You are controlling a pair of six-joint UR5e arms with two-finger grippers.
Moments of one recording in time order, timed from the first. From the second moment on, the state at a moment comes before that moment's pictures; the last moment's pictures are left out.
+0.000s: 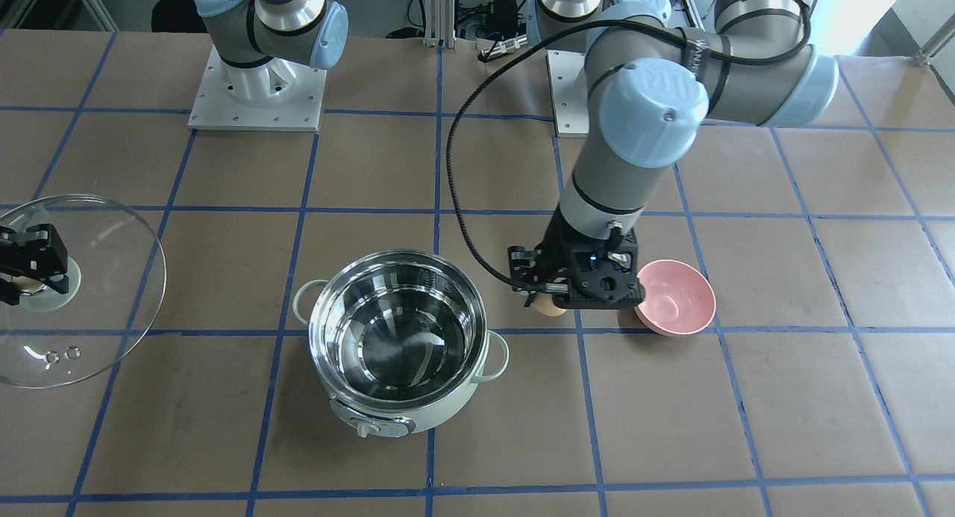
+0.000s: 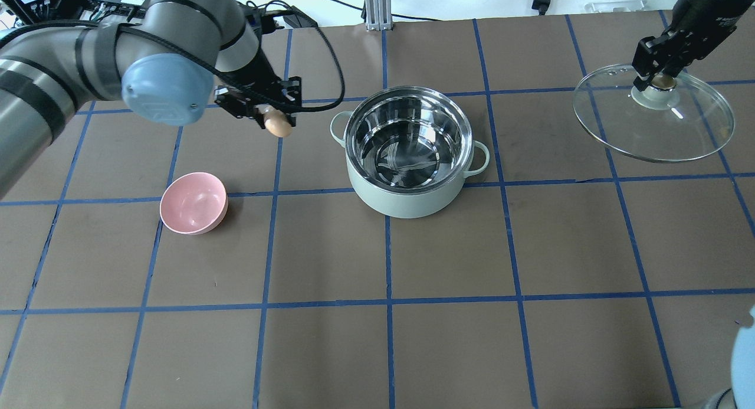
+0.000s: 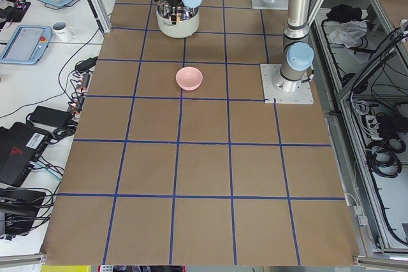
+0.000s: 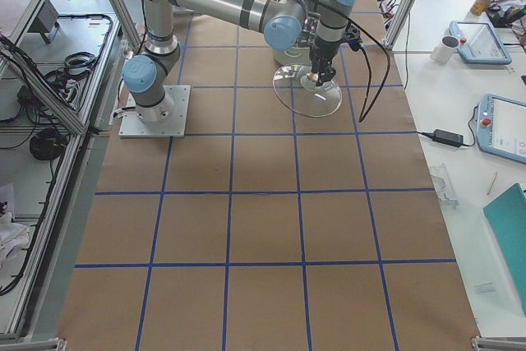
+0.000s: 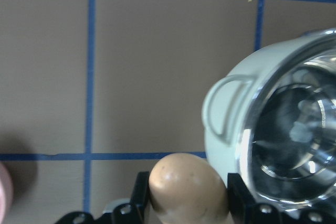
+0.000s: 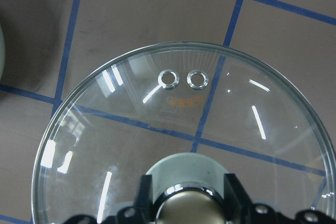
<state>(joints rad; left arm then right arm) -1.71 -1.84 -1.57 -1.20 1.49 -0.18 1.25 -1.31 1.42 -1.66 -1.58 -0.60</state>
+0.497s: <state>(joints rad) -1.93 -2.03 -1.55 -0.92 1.46 -0.41 1.25 -1.31 1.42 -1.66 -1.58 -0.60</state>
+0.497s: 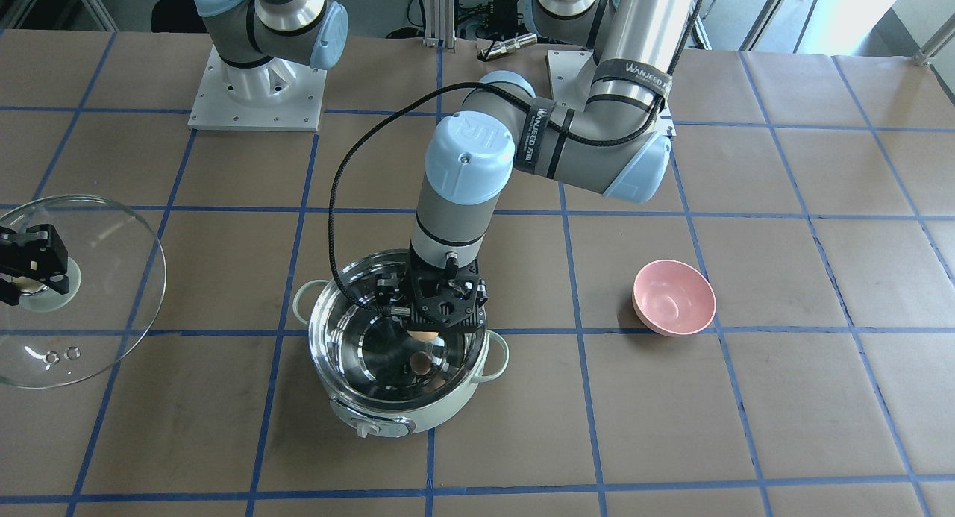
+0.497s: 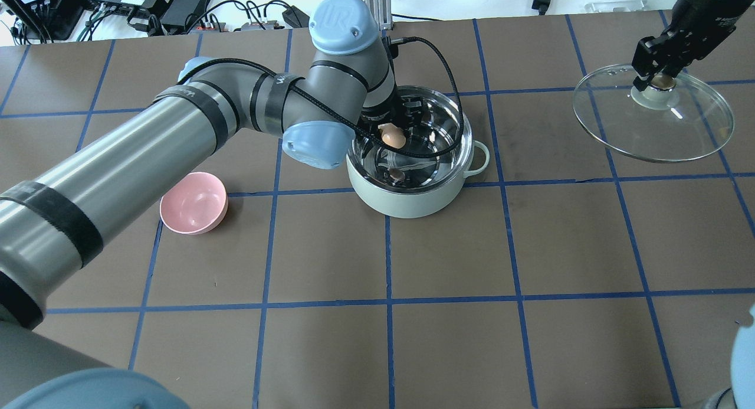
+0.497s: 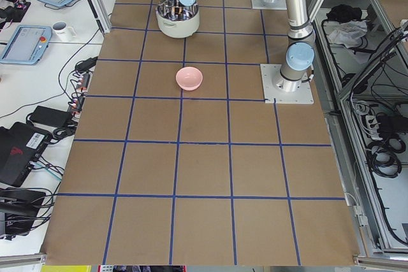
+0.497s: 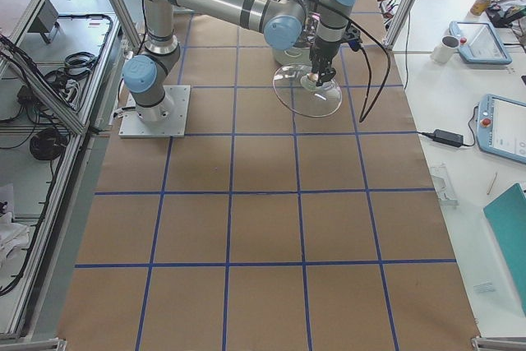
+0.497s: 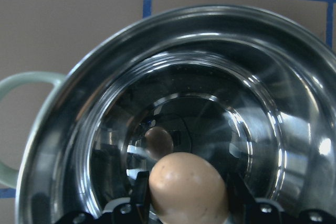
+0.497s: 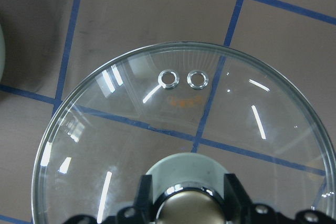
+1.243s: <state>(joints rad) -1.96 -2.13 -1.54 -0.88 1.46 -0.44 1.25 -1.31 1.42 -1.66 -1.58 -0.60</state>
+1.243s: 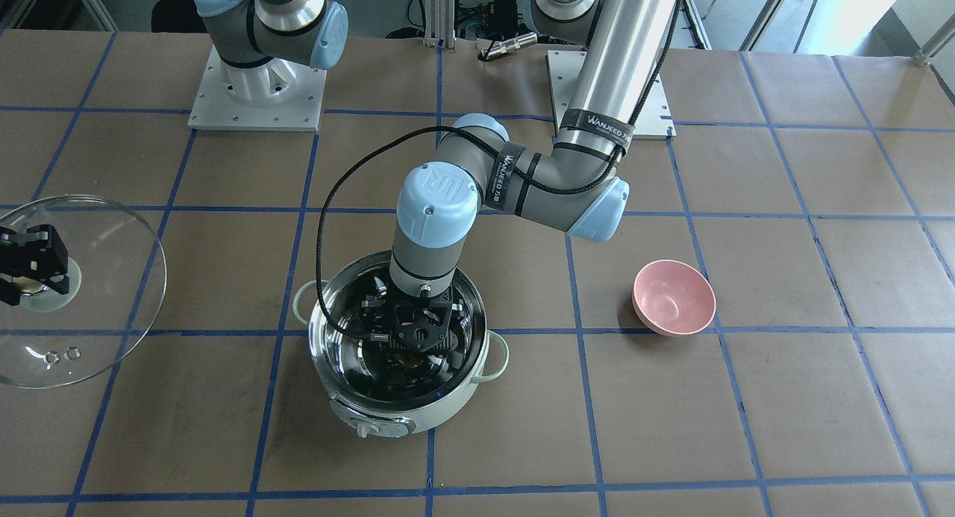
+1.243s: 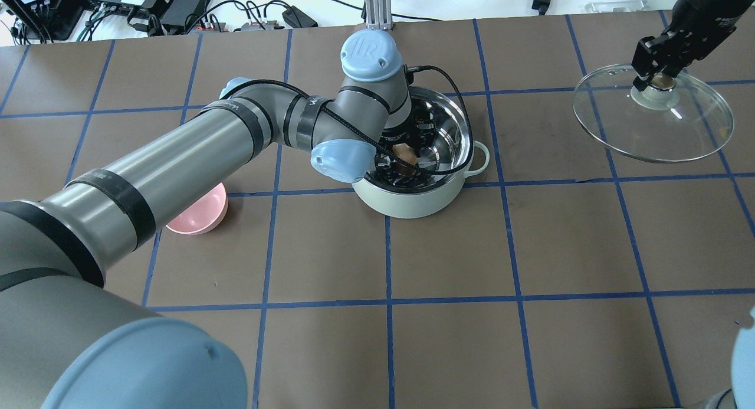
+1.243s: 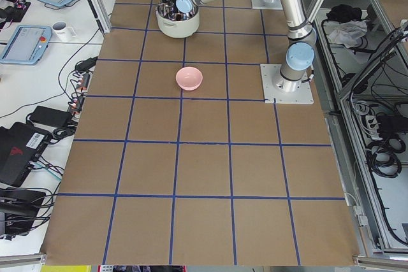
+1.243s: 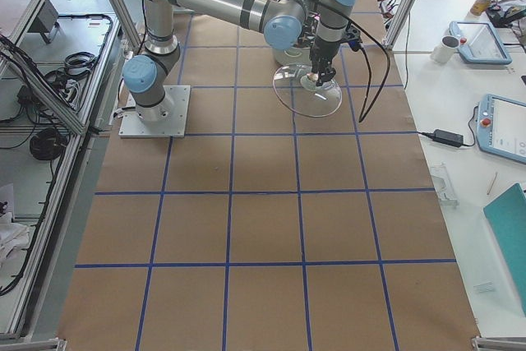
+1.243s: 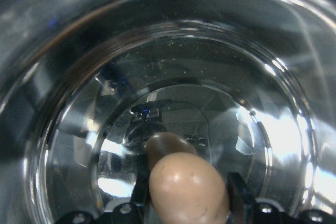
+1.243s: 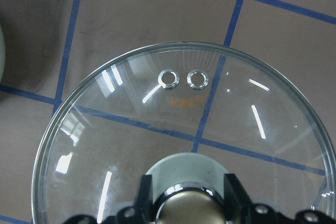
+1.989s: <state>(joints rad) -1.96 -2.16 -1.54 -0.87 1.47 -0.44 1.24 -1.31 1.42 -1.66 -1.58 -0.60</state>
